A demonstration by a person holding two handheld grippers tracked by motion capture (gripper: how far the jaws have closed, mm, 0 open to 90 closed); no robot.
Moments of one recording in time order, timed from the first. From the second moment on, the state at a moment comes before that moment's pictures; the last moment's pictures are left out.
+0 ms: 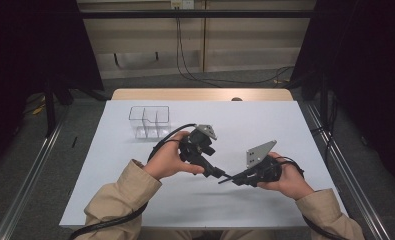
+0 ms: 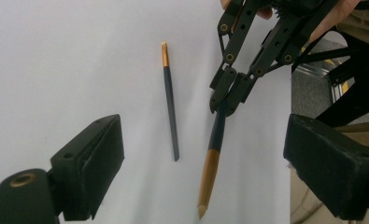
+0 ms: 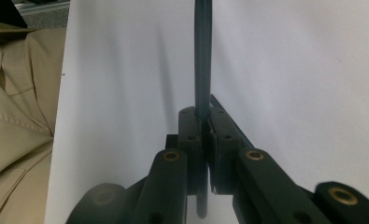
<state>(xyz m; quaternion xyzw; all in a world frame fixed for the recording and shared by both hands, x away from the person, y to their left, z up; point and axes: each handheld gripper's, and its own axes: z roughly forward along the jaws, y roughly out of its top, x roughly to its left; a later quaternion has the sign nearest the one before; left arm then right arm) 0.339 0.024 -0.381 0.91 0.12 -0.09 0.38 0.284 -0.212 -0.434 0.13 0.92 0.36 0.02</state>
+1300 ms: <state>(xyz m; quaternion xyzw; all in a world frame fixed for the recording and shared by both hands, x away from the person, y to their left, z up) 0.343 0.055 -0.395 0.85 0.17 -0.07 0.49 0.285 -0.219 -0.441 0.21 0.86 0.47 0.02</state>
